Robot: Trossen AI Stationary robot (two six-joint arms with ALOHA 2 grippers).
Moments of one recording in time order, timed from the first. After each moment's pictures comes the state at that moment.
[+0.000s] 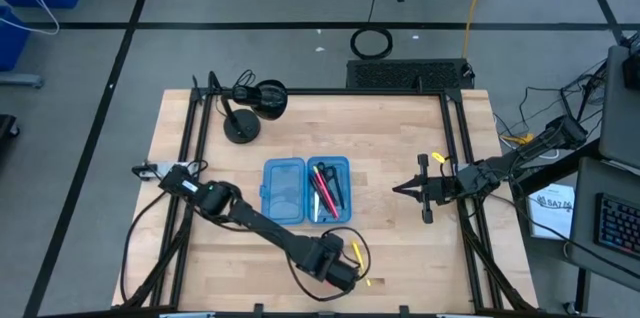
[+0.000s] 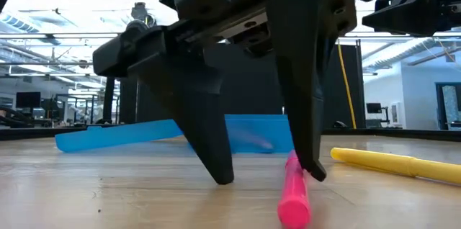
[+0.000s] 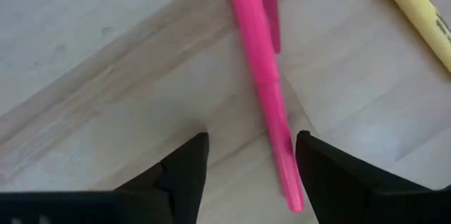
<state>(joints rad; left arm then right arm) -0.49 2.47 2.11 -0.98 0.01 -1.52 0.45 0.53 0.14 0.25 0.42 -0.30</state>
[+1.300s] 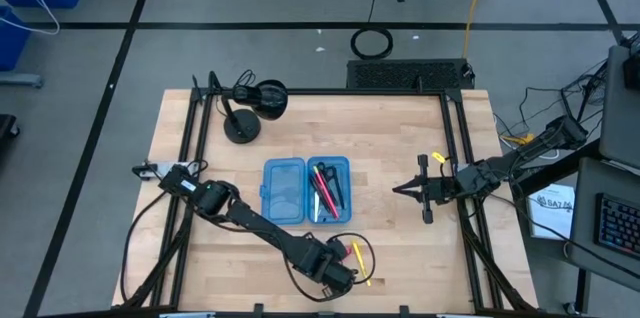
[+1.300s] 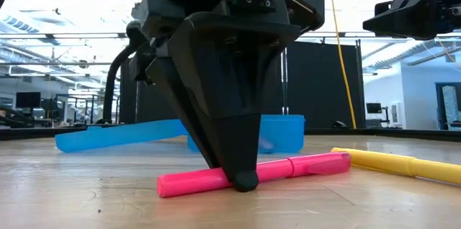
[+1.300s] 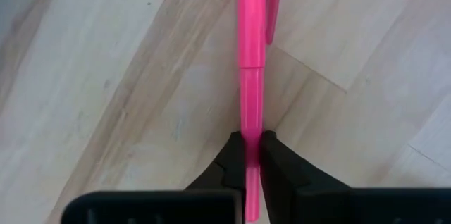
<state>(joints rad) -0.49 2.48 2.05 -0.97 -0.06 -1.05 0.45 0.53 0.14 0.23 0.41 -0.27</state>
